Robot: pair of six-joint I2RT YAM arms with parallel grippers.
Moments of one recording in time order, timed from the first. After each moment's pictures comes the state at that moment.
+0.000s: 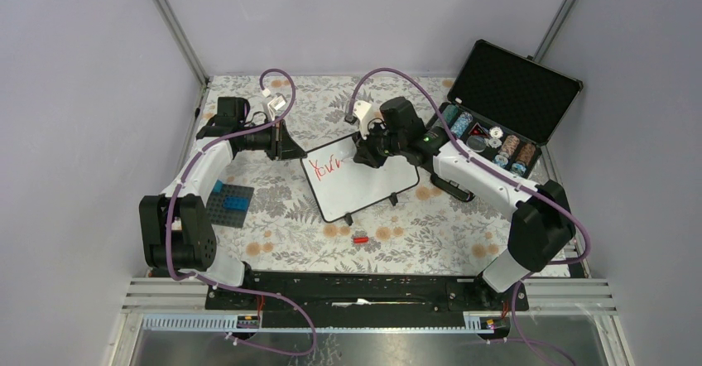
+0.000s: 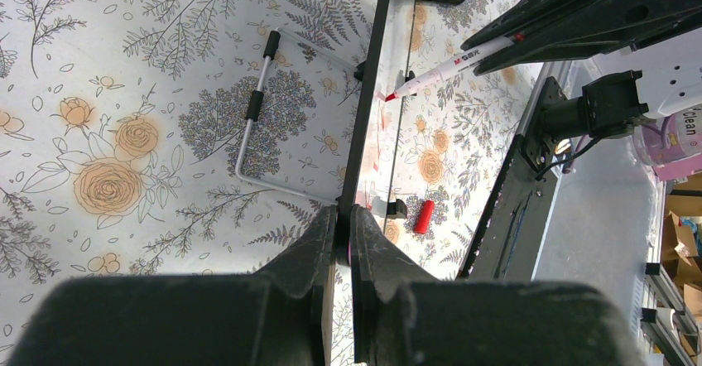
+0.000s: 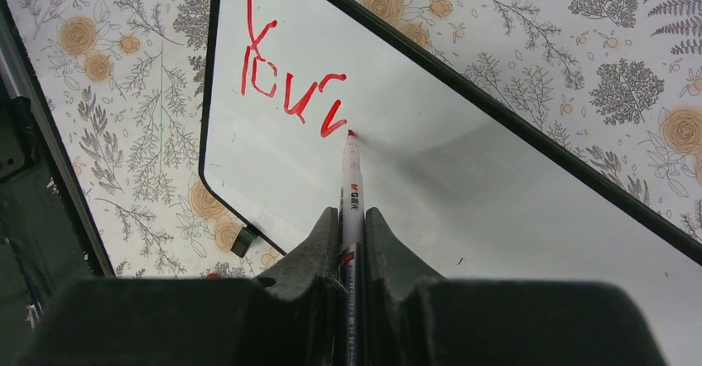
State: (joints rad) left arm -0.02 1.50 1.13 -0.54 1.06 0.19; right arm 0.69 1.59 1.30 -0.37 -0.37 -0.20
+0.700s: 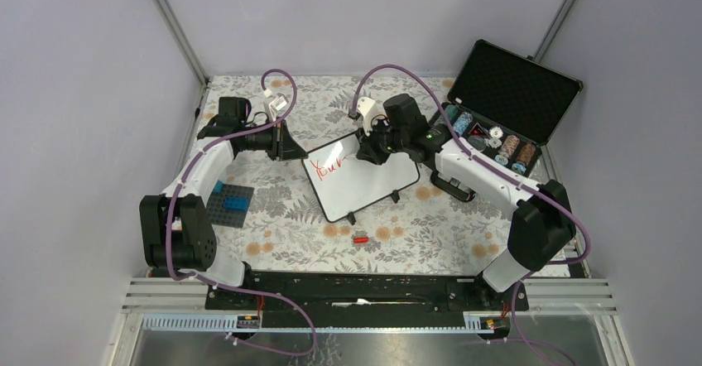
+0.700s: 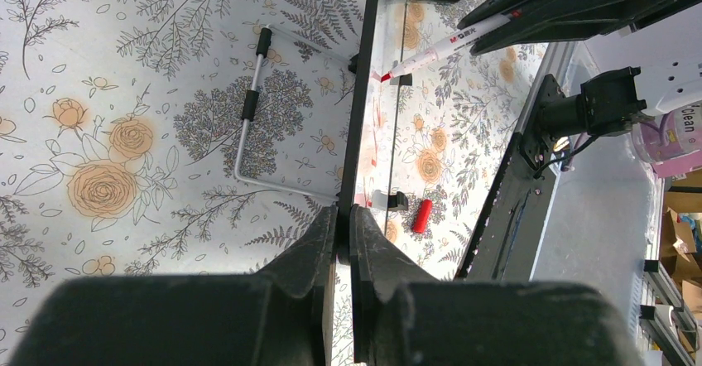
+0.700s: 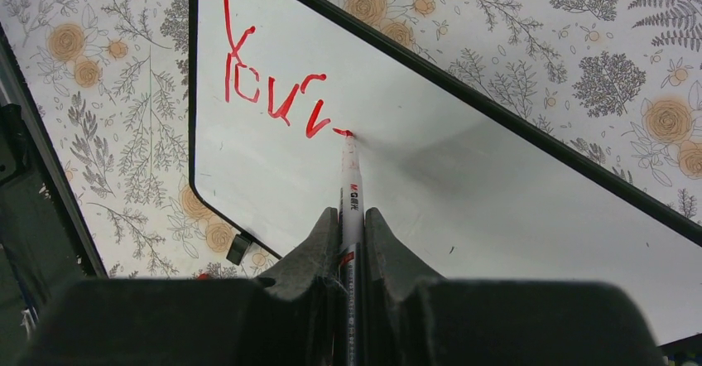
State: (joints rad) left arm -0.02 1.50 1.13 -0.54 1.06 0.19; right arm 0.66 1.60 1.31 -0.38 -0.36 -0.20
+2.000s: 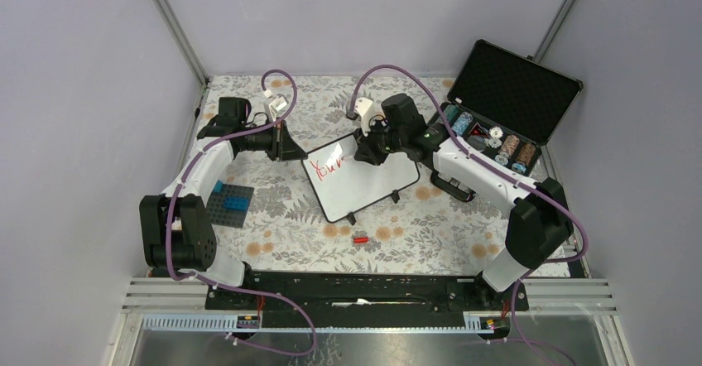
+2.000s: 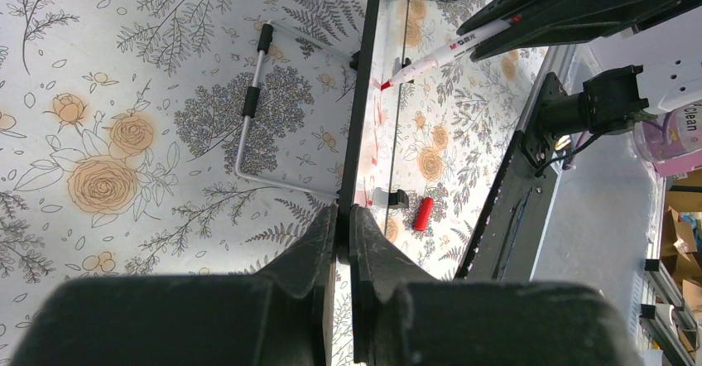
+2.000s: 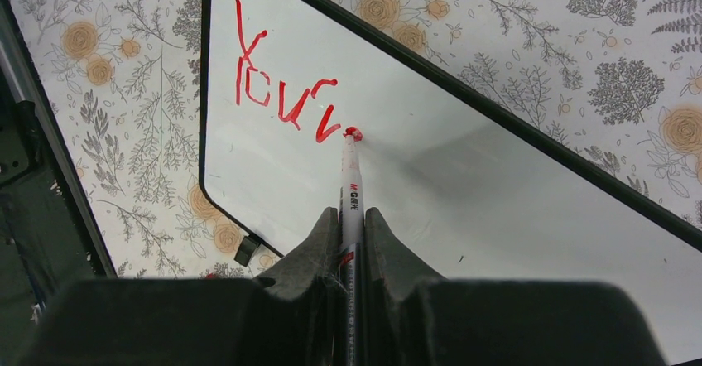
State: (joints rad) left arm -0.02 1.50 1.13 -0.55 1.06 0.19; right arm 0.67 1.61 1.33 -0.38 -0.39 -0.20
